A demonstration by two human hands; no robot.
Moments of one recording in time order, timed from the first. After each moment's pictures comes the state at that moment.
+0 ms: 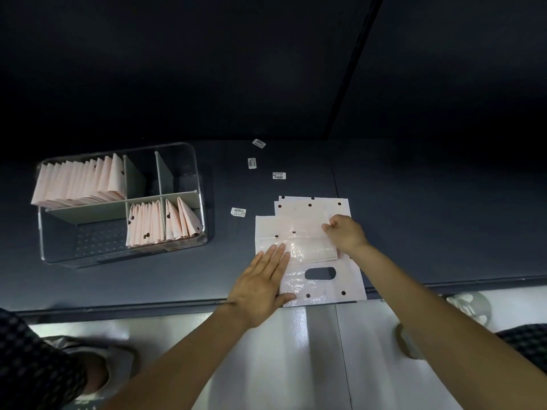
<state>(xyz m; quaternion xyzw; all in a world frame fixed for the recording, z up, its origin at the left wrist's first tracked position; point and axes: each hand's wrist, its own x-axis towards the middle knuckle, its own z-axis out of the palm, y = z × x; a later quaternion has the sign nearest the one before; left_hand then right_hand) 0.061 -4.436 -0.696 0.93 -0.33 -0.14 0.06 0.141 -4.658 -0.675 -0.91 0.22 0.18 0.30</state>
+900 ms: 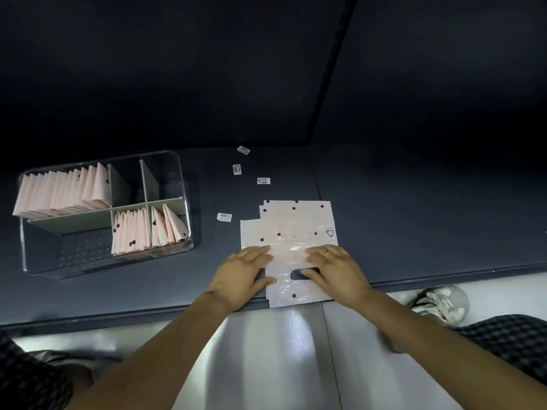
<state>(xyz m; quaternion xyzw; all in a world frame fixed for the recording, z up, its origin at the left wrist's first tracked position) 0.089 -4.430 -0.682 0.93 -0.29 -0.12 0.18 0.054 -4.666 -0.661 -0.98 -0.16 -0.01 0.10</state>
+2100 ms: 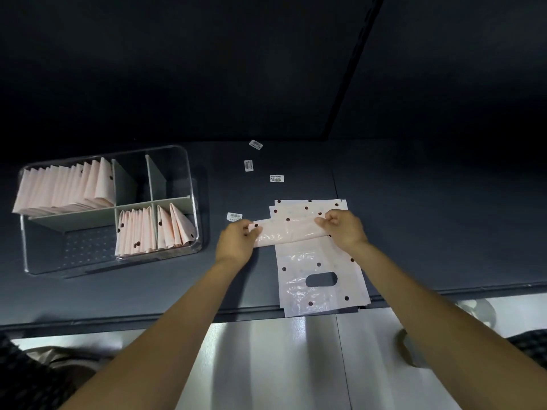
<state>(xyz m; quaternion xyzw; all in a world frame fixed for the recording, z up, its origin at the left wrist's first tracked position) 0.154 -4.436 -0.676 0.88 0.12 -0.16 0.43 0.156 -4.660 -0.673 -0.90 0.19 0.13 0.38</state>
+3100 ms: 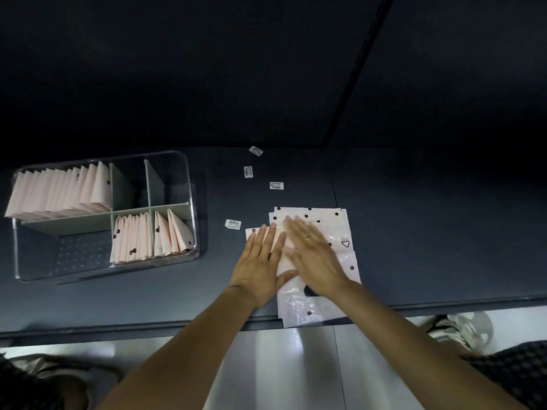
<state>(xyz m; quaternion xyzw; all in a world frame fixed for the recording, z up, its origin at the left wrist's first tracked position) 0.122 -4.459 -0.706 0.96 -0.25 -0.14 0.04 0.121 -4.611 -0.673 -0.97 -0.15 0.05 0.17</state>
